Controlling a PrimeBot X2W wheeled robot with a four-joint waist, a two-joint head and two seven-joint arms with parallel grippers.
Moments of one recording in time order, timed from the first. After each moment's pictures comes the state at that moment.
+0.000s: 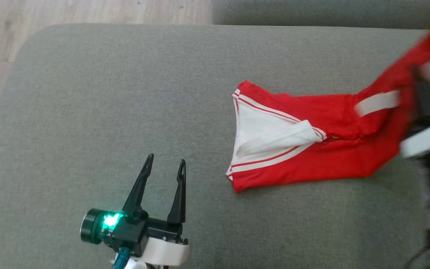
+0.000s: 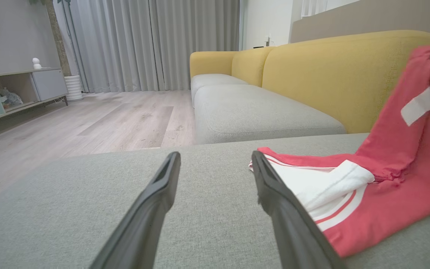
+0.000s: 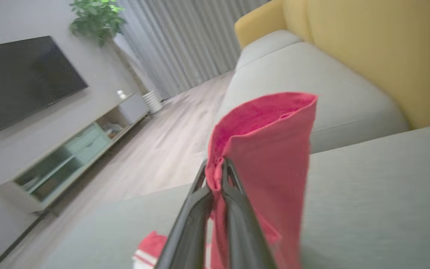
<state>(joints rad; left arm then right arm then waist) -0.04 0.08 -0.42 0.08 -0.12 0.14 -0.25 -0.28 -0.19 -0.10 0.01 0.64 0.13 0.31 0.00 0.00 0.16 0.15</state>
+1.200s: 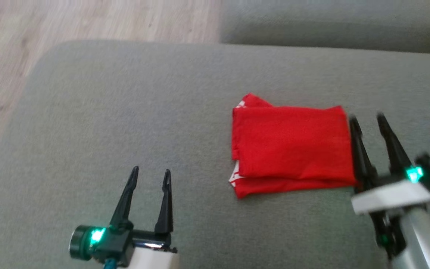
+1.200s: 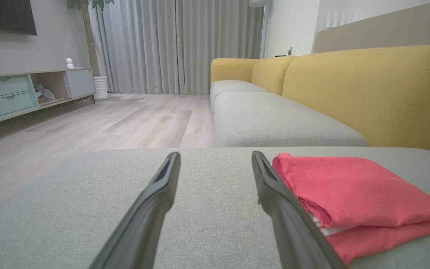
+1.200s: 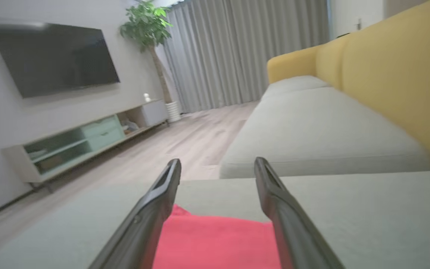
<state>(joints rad) 0.04 0.06 -0.34 0.07 -0.12 0.12 -0.25 -0.15 -0.20 0.16 0.22 0.42 0.13 -0.24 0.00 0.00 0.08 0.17</state>
